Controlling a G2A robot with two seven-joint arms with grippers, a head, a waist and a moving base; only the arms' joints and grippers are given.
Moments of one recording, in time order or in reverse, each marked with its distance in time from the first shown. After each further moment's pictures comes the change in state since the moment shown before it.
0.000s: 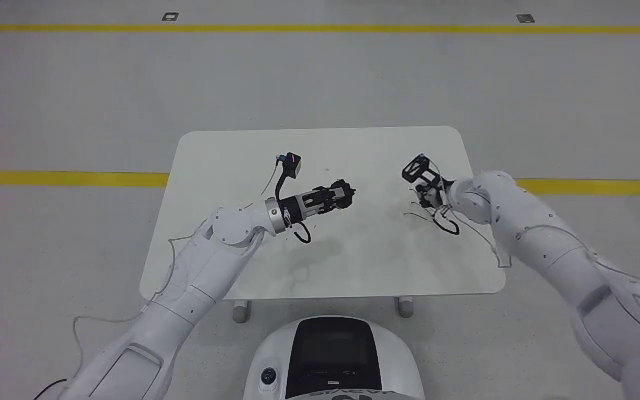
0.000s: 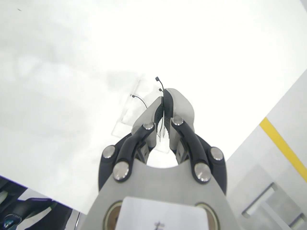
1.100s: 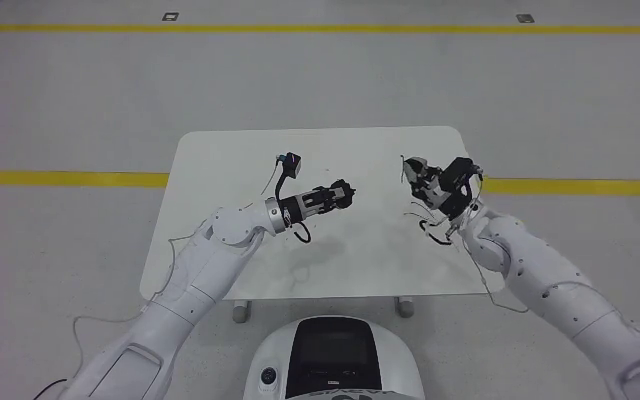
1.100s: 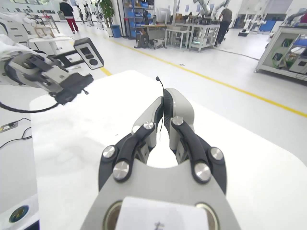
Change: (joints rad) left arm 0.000 0.000 0.000 0.000 0.000 0.000 0.000; right arm -0.401 0.146 0.324 -0.391 -0.103 -0.004 -0.973
